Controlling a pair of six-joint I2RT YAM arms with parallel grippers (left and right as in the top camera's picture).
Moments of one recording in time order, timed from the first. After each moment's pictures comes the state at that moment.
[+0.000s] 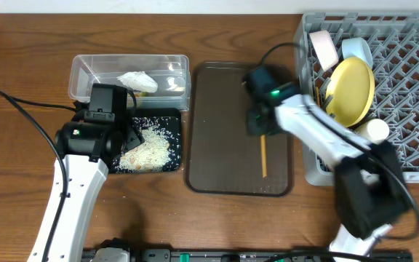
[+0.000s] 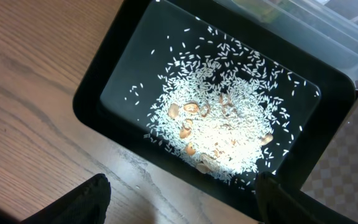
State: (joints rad) left arm -0.10 1.25 1.12 -1.11 -0.24 -0.62; right arm 0.44 1.85 1.35 -0.85 0.08 0.46
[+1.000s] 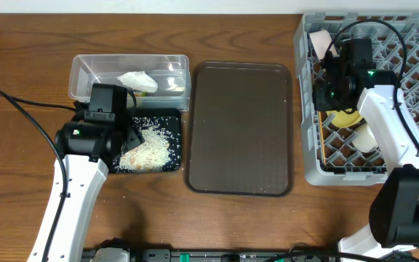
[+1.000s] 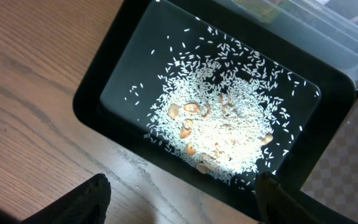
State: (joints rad) left arm -0.10 1.25 1.12 -1.11 -0.24 -0.62; right arm 0.02 1.76 1.36 -0.81 -0.07 -0.03
